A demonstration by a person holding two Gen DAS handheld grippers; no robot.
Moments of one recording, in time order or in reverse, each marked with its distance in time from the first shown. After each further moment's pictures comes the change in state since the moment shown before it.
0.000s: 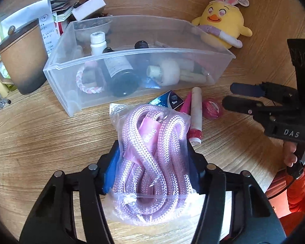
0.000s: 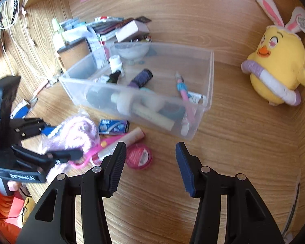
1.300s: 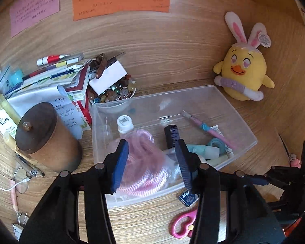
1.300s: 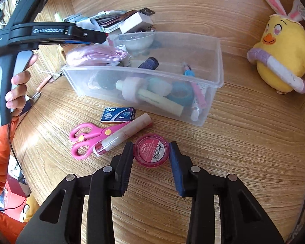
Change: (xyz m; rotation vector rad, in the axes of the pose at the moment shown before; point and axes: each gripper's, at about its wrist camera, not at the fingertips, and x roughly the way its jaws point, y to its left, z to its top) left arm -0.025 0.024 0.125 0.046 -0.148 0.118; right arm -0.001 0.001 -0.008 0.022 -0.025 0.034
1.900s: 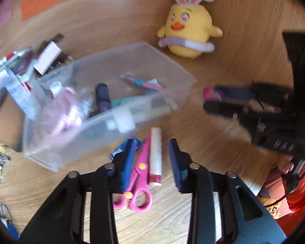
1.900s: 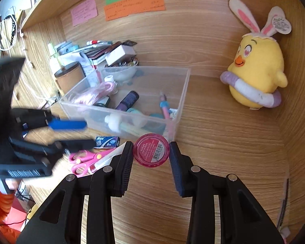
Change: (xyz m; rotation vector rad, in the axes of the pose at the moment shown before) left arm 0.012 -0.091 -0.067 0.165 0.126 -0.170; right arm -0.048 -0.025 0.019 0.052 -0.146 -0.068
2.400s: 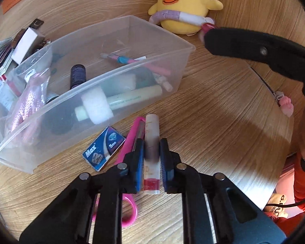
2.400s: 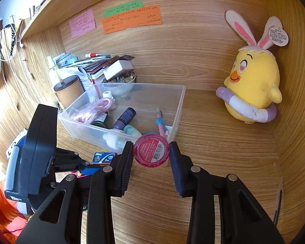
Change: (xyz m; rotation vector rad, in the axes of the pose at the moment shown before) left arm 0.049 -0.015 -0.008 0.040 0.063 0.007; right arm -0.003 -0.001 0.017 -0.003 -0.049 -0.001
